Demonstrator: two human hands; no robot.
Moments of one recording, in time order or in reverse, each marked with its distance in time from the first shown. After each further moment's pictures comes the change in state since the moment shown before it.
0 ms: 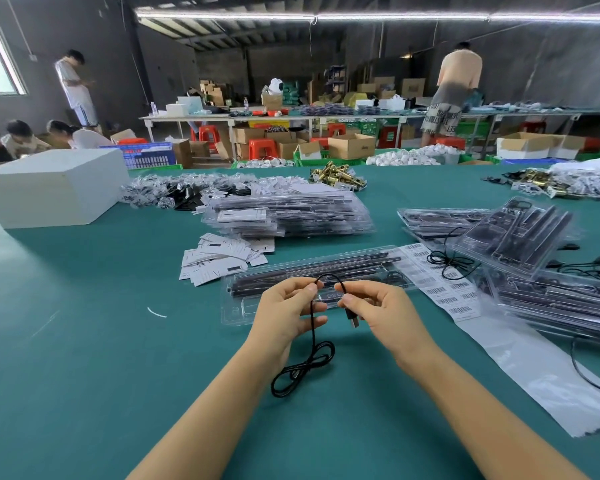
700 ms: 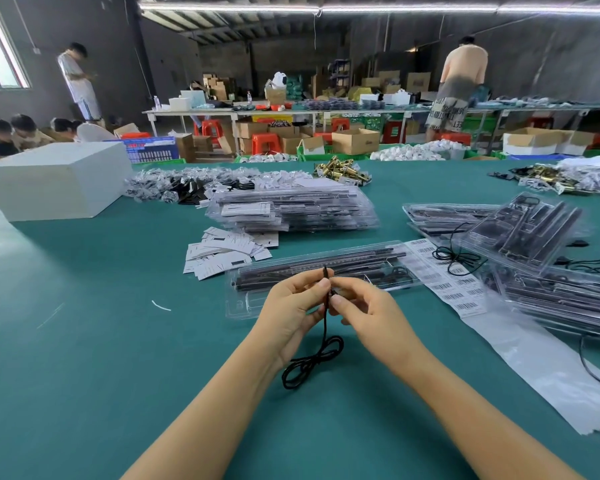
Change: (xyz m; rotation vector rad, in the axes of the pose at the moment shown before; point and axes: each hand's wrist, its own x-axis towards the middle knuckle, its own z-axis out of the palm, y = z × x) left_hand 0.000 0.001 0.000 -0.146 -0.136 -0.050; right_hand -0.009 -0.002 0.019 -0.086 -0.113 -0.071
